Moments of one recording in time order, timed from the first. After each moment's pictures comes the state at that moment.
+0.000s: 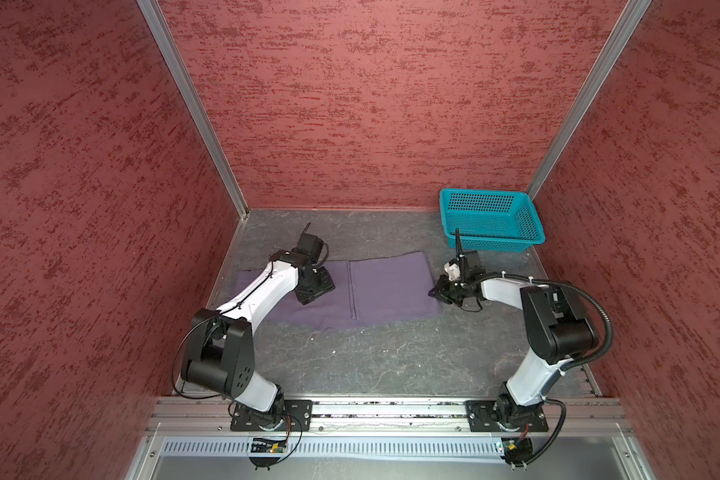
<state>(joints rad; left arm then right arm) -0.24 1.51 1.10 -0.87 0.10 -0.74 0.17 1.76 0.89 -0.20 -0.52 0.62</state>
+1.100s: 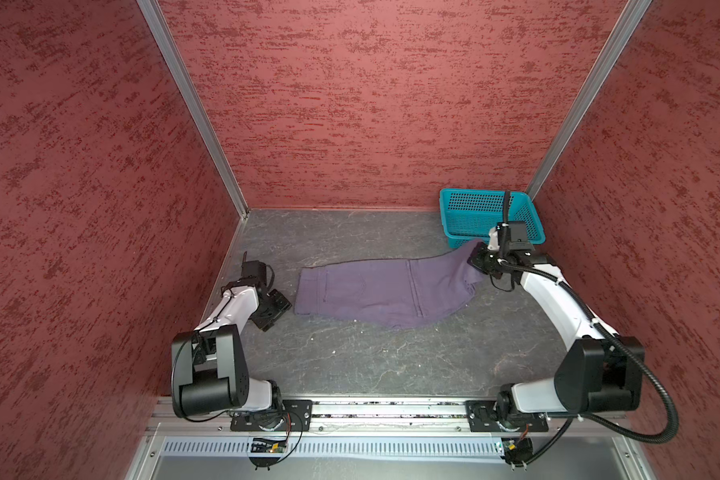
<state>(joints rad) 0.16 1.43 0.79 -0.71 0.13 -0.65 0.10 1.43 1.20 -0.61 -0.19 0.58</state>
